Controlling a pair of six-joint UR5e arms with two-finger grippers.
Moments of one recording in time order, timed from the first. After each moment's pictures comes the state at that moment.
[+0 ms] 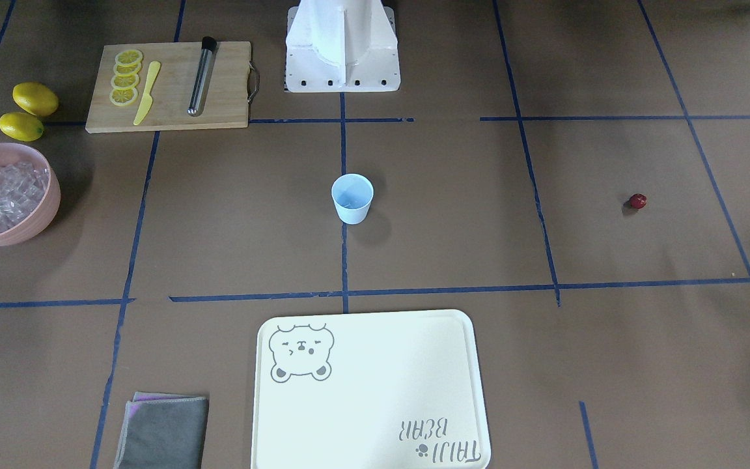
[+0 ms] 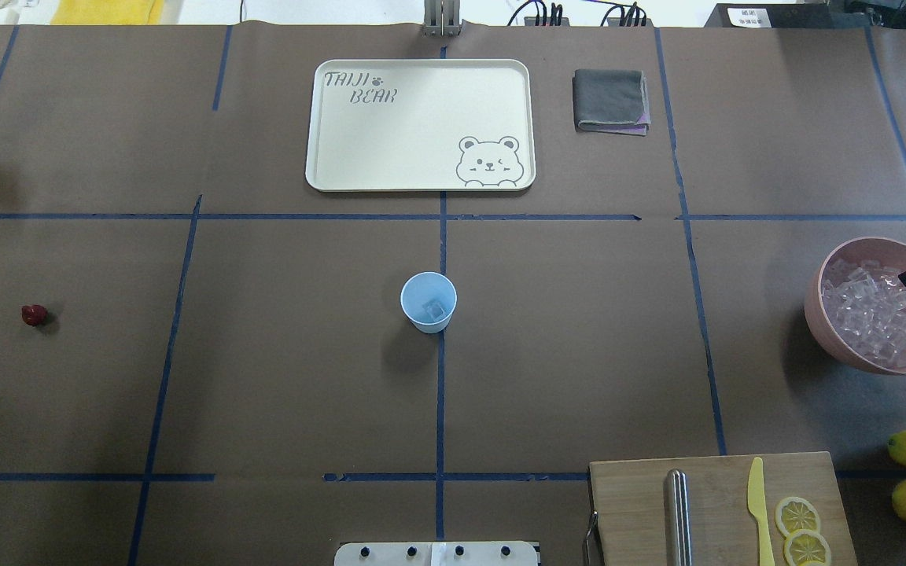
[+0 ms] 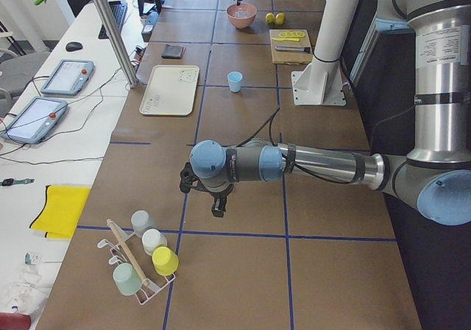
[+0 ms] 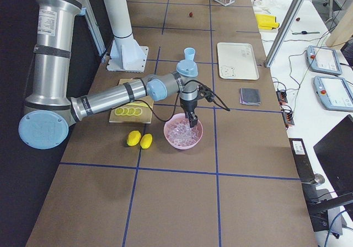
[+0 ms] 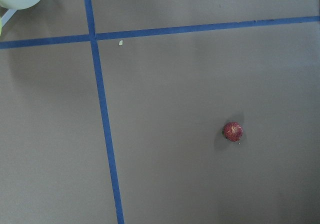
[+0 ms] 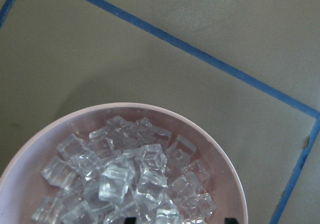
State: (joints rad) left arm -1.55 -1.46 -1.79 -1.40 -2.56 0.17; right arm 1.14 -1.72 1.89 -1.34 2.15 0.14
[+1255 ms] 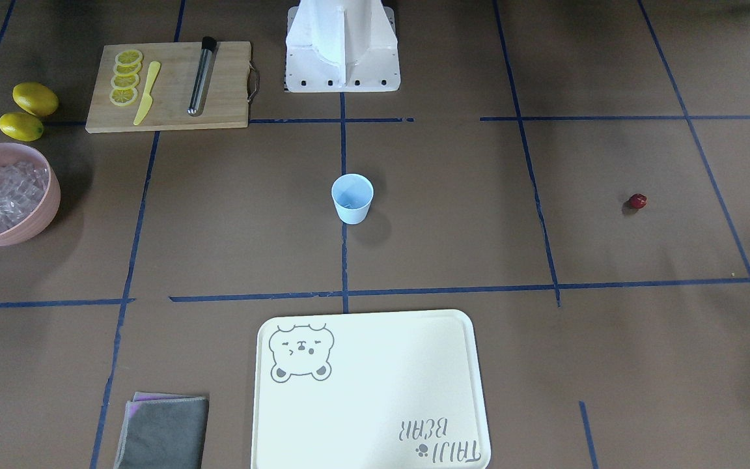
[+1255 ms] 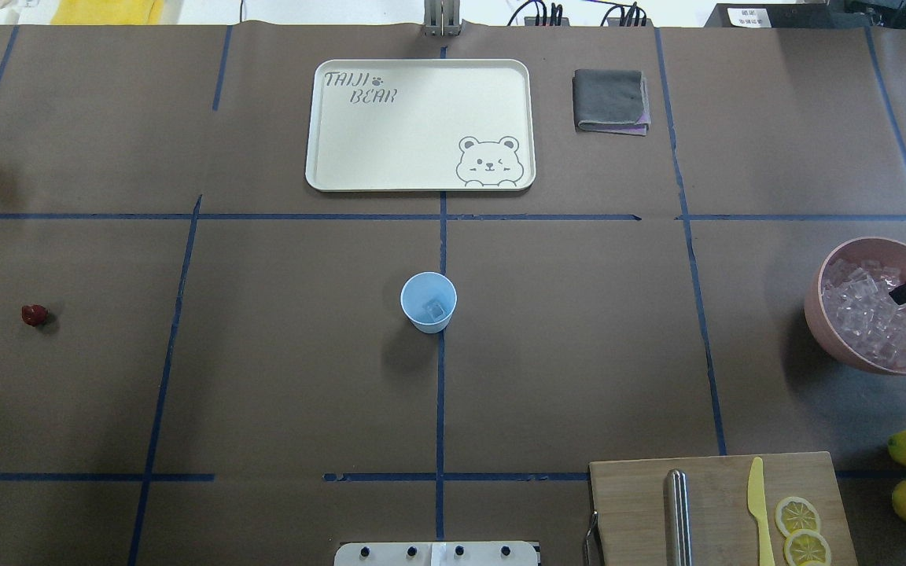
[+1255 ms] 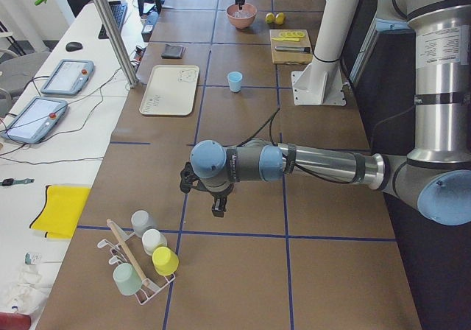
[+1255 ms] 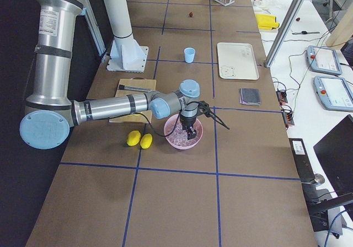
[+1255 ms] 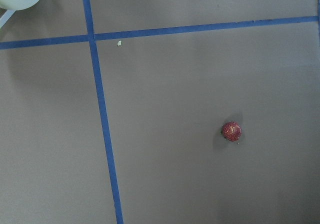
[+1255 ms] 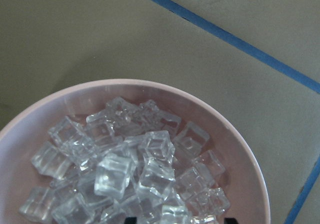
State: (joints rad) left arm -1.55 -1.46 -1.79 -1.40 -2.56 0.18; right arm 1.10 -1.72 1.84 -1.33 2.16 0.12
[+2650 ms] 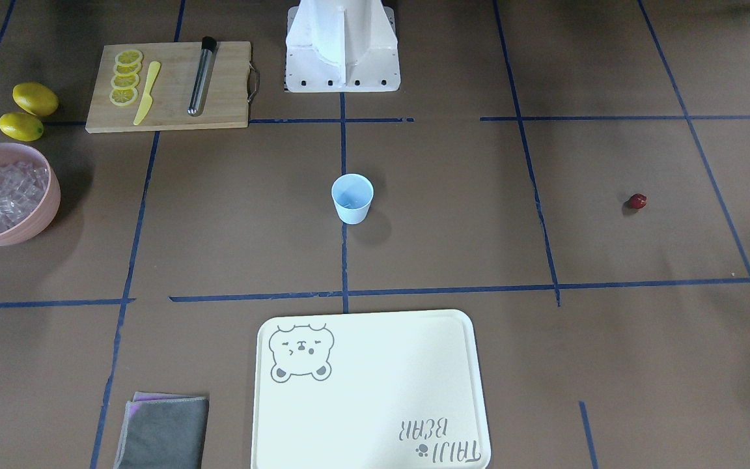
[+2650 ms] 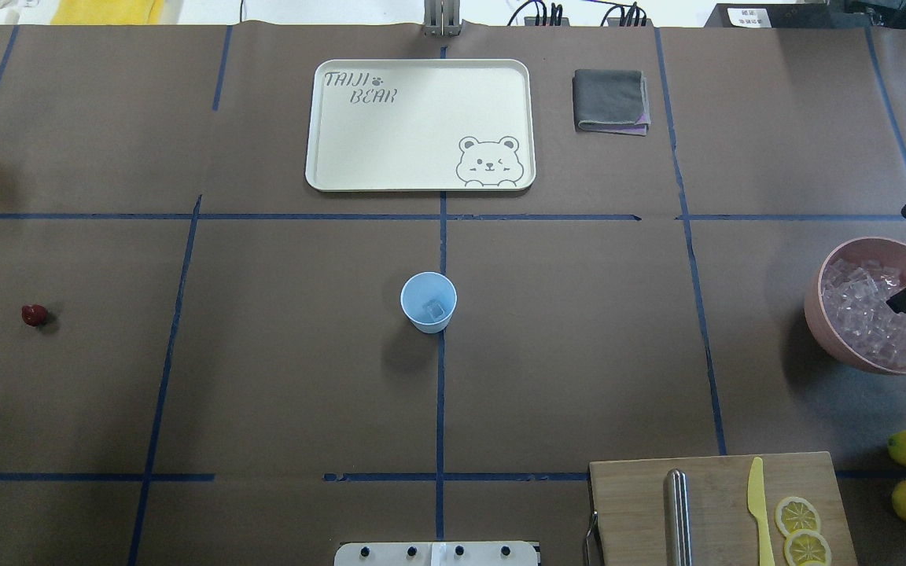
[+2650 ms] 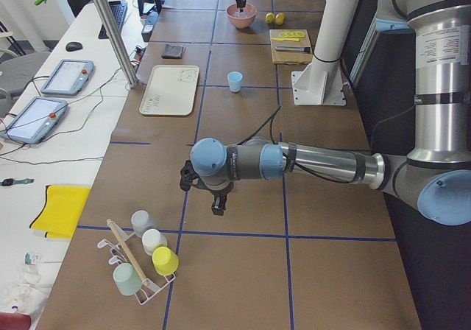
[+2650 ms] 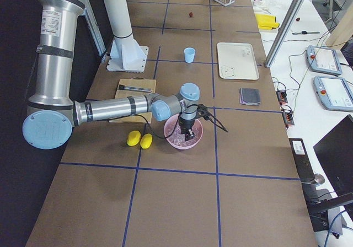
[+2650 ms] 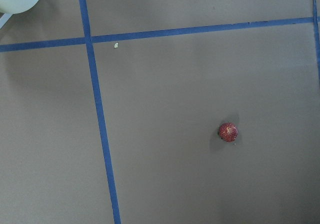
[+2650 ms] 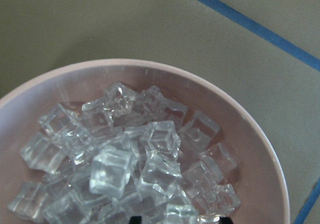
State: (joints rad) left arm -1.55 -1.46 -1.80 -1.40 -2.56 0.17; right arm 1.07 -1.72 1.81 -1.33 2.16 0.12
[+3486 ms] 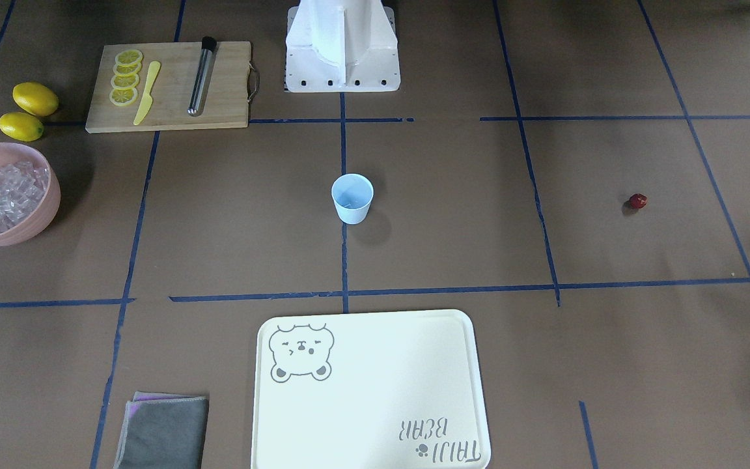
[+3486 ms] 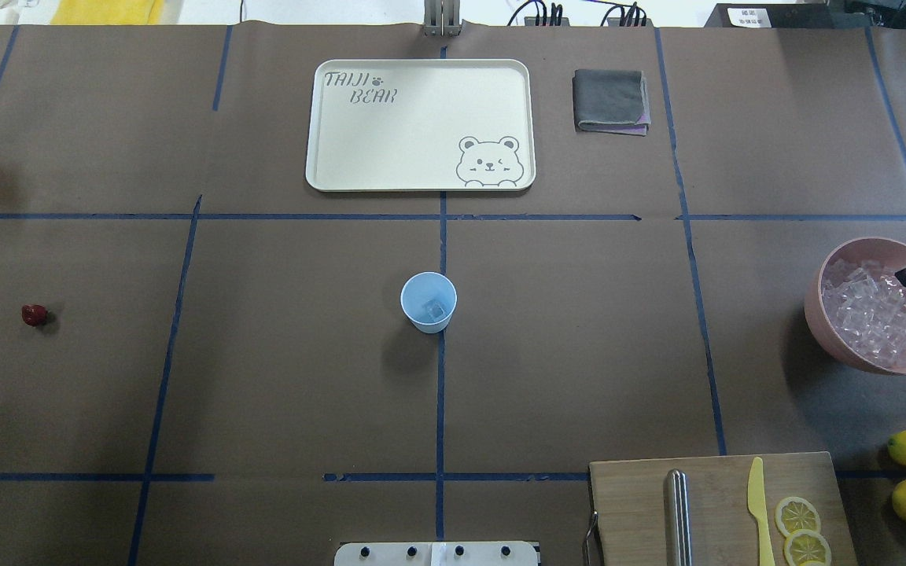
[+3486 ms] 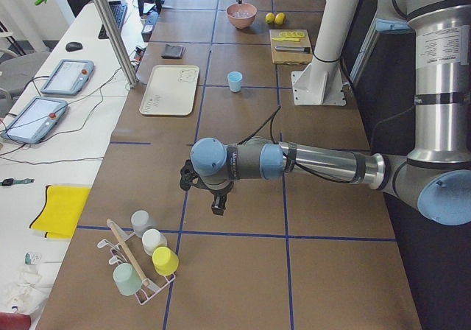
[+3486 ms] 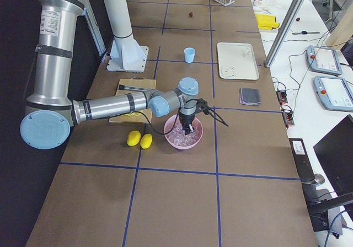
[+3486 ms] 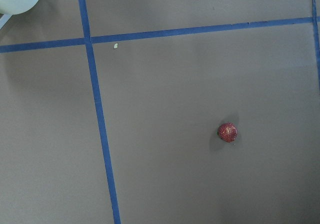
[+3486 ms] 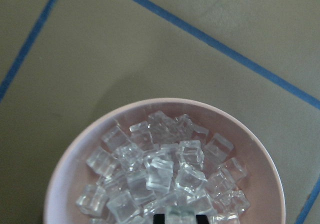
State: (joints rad) left arm -1.55 -1.46 -1.81 -1.40 -2.56 0.18; right arm 1.11 -1.74 2.07 -1.40 2.16 0.20
